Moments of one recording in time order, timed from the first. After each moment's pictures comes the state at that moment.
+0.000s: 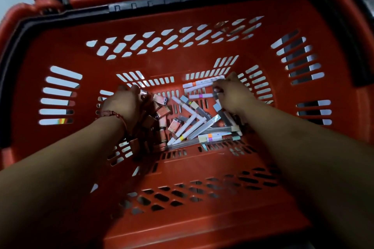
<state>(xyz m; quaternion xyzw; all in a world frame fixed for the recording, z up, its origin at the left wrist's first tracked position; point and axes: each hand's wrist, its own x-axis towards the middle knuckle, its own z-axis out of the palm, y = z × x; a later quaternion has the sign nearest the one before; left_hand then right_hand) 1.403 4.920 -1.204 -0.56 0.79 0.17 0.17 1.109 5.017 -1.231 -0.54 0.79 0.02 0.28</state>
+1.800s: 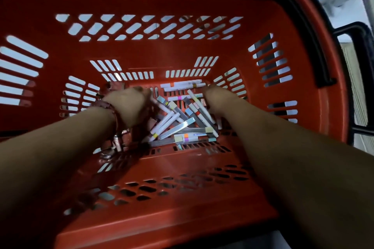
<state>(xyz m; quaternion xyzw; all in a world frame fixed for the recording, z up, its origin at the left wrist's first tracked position) 1.342 4.949 -1.185 -0.33 0.90 0.17 0.24 1.103 5.028 -1.216 -0.58 0.72 0.20 0.33</state>
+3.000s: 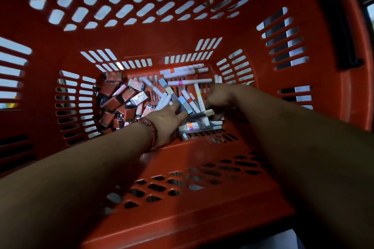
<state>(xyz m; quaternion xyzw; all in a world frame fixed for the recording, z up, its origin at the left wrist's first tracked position) 1.322 5.027 -1.261 -0.20 0.90 0.30 0.23 1.104 5.046 -1.225 -0.35 0.75 0.16 0.53</state>
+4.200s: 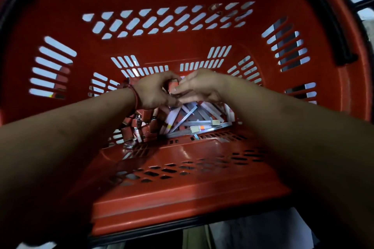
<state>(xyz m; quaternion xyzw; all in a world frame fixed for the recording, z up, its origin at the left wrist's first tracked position) 1.347 4.959 -1.192 -0.41 0.65 0.63 0.08 1.180 5.012 -1.179 -0.15 0.62 -0.23 0.73</state>
